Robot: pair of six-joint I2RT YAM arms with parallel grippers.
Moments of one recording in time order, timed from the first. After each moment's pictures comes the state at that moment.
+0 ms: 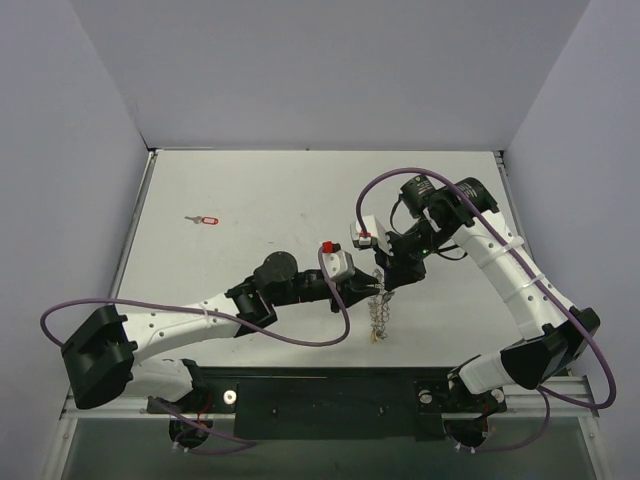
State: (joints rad) left arm -1.05 1.29 0.76 0.56 0.36 -0.04; right arm 0.52 1.44 1.57 -1.53 -0.62 -1.01
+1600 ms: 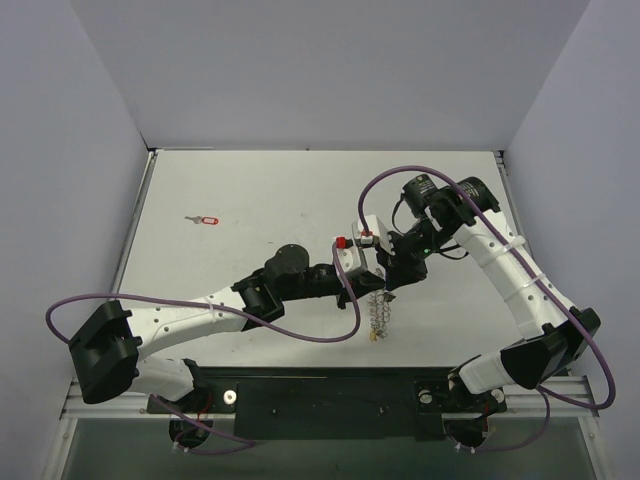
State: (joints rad) left arm -1.06 1.34 0.86 0.45 0.35 -0.01; right arm 0.51 1.44 1.57 -1.54 -0.63 -1.01
